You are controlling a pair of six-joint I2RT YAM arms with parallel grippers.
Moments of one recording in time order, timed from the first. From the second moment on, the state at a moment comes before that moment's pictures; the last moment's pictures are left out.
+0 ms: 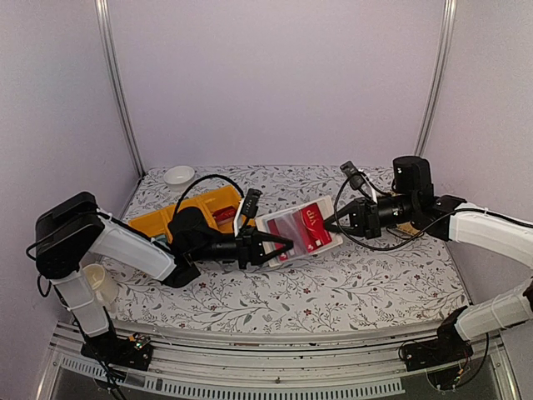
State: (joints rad) left arm -0.93 1.75 0.70 1.23 0.64 -0.68; right arm 0.55 1.25 0.87 -0.03 -1.01 0.23
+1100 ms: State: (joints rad) left arm -0.91 1.73 0.70 1.19 0.61 -0.69; right arm 0.58 1.33 0.89 0.08 -1.06 0.34
